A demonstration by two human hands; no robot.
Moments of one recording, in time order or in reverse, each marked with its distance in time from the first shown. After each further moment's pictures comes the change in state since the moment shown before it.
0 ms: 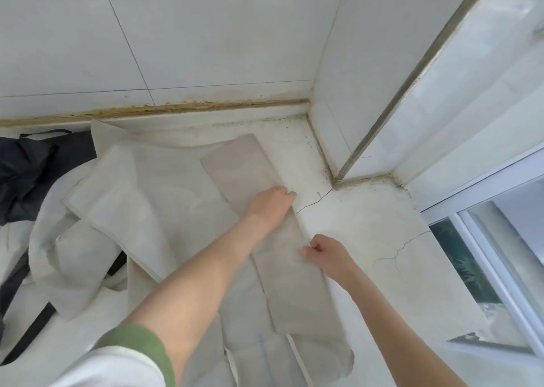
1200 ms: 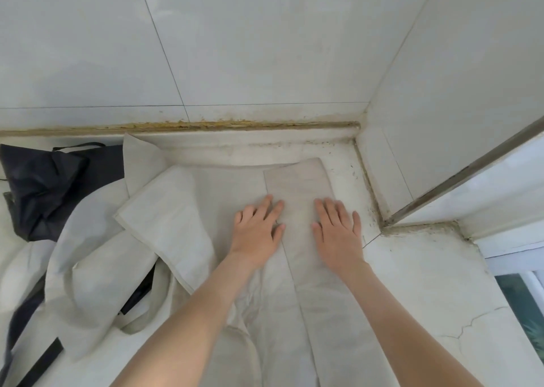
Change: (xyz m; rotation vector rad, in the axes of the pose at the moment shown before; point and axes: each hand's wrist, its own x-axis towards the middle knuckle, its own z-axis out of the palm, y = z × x) left_hand -0.004 -0.090 0.045 -0.094 0.162 -0.369; right_hand 0.130 -0.056 0.026 -0.976 0.291 -0.385
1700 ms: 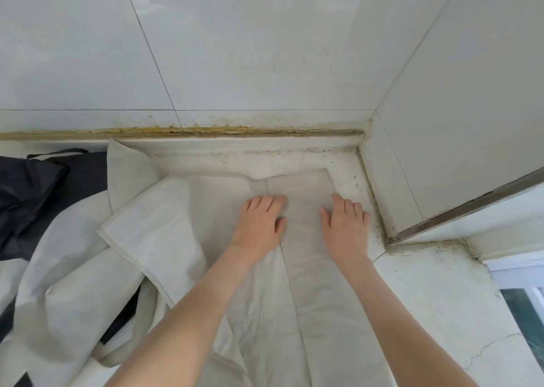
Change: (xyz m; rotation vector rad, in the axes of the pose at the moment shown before) left_hand 0.051 -0.008 0.004 -0.137 0.339 0.182; right_hand 0.052 -0.002 -0.017 0.022 0.308 0.119
